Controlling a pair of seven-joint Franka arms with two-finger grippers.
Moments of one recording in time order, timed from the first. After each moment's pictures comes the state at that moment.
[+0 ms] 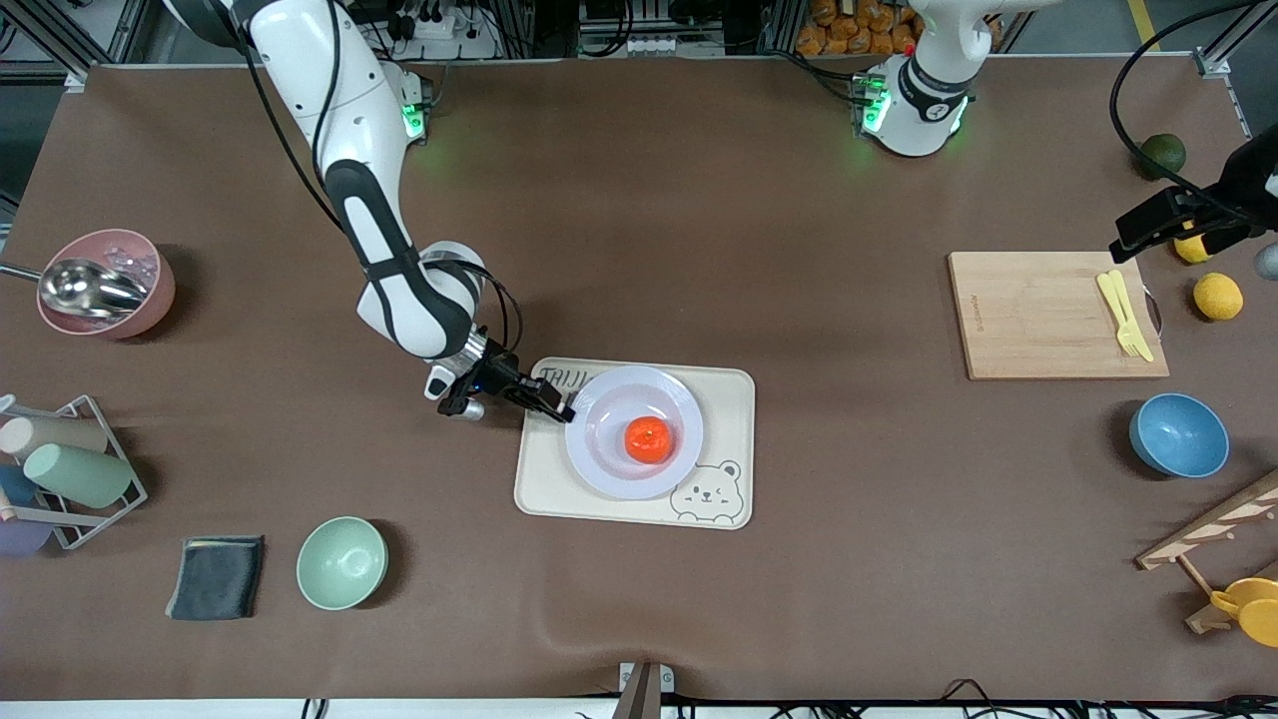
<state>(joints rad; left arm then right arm) 0.07 0.01 -0.10 -1.50 0.00 1.48 -0.12 0.54 0.65 -0.02 -1.92 1.98 2.64 -0.92</state>
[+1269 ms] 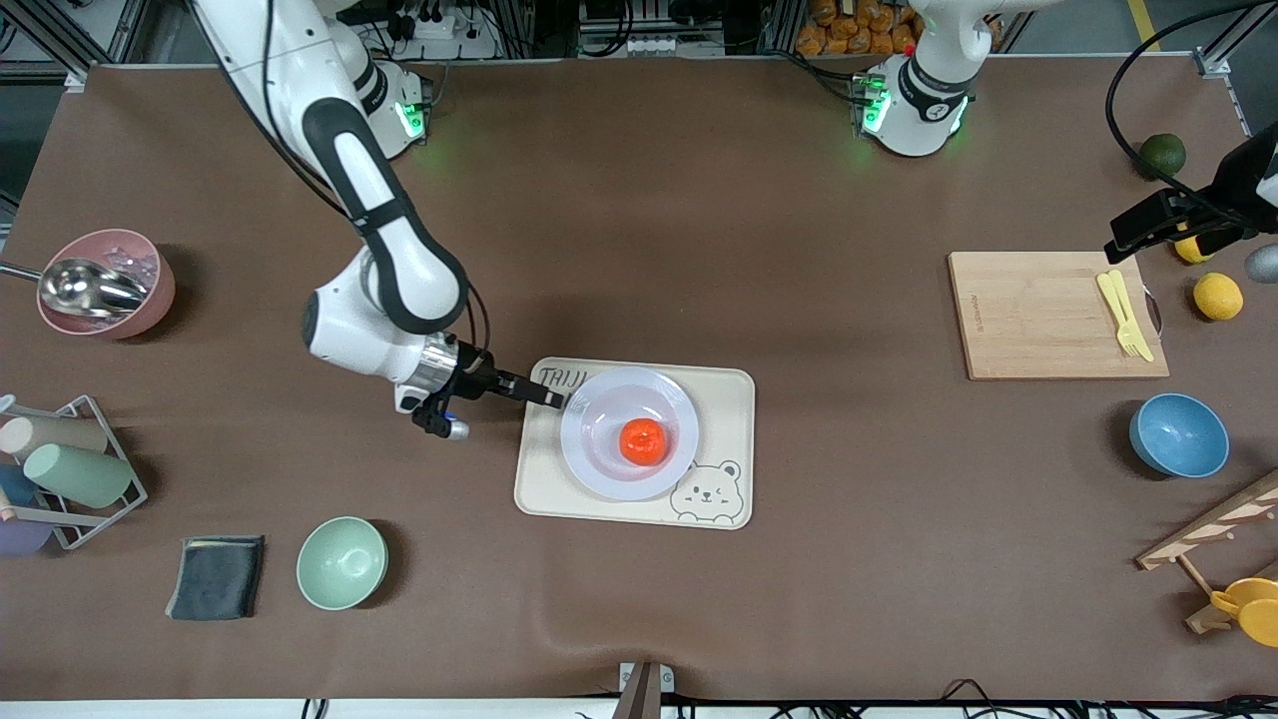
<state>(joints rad) 0.07 0.01 -0.10 -1.50 0.00 1.48 -0.12 0.43 0.50 -0.04 -1.92 1.18 2.40 -0.15</state>
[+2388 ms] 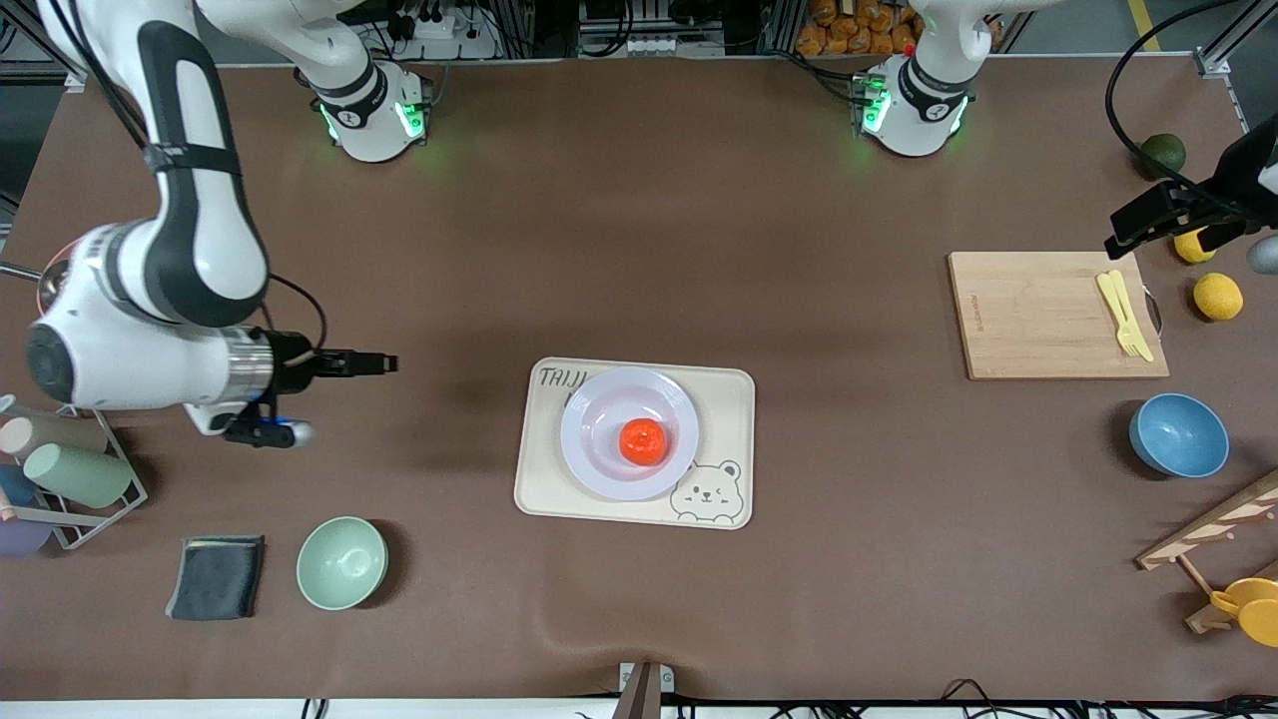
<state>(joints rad) 0.07 0.00 -0.11 -1.49 0.00 1.48 -0.12 0.37 0.39 -0.36 -1.60 0.49 1.61 -0.01</state>
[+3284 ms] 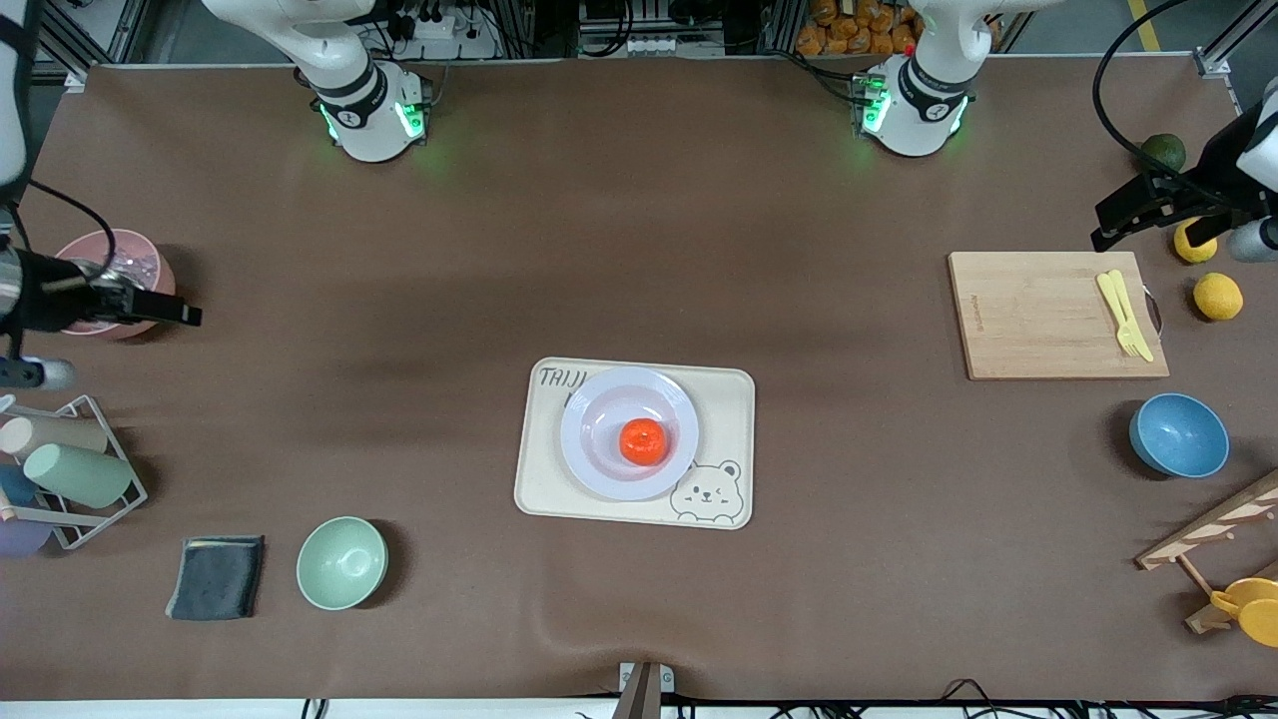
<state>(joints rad) 0.05 -0.01 -0.13 -1.50 0.00 1.48 -0.12 0.02 0.17 -0.16 -1.51 0.16 1.46 -0.07</state>
